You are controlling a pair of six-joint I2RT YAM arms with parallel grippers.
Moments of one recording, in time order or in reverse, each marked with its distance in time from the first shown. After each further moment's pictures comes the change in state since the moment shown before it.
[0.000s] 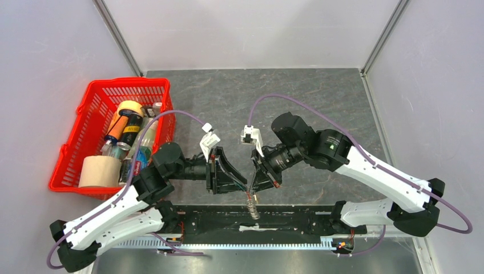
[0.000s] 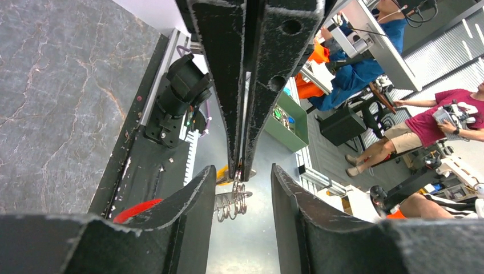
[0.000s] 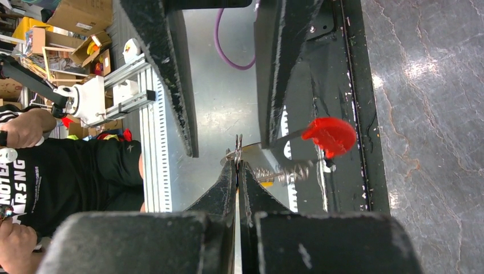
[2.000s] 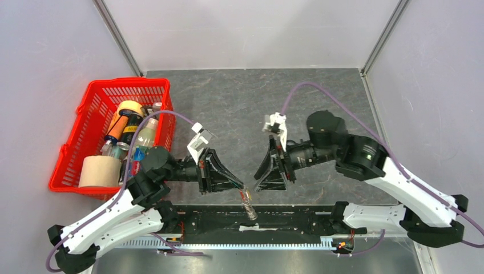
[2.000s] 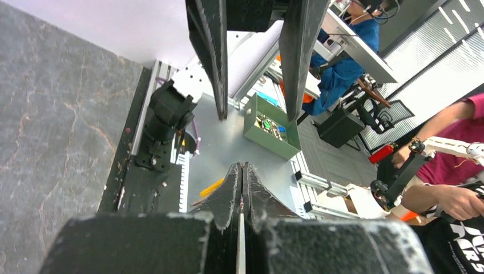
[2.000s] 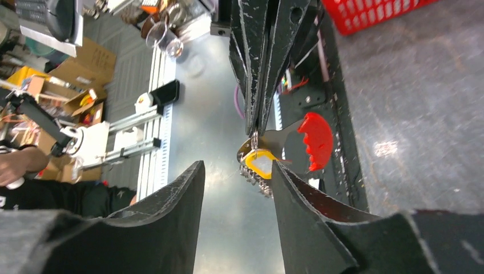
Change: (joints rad) left arm 0.002 -0.052 -0.009 0.096 0.044 0.003; right arm 0.005 -0.130 0.021 0.126 0.057 0.082
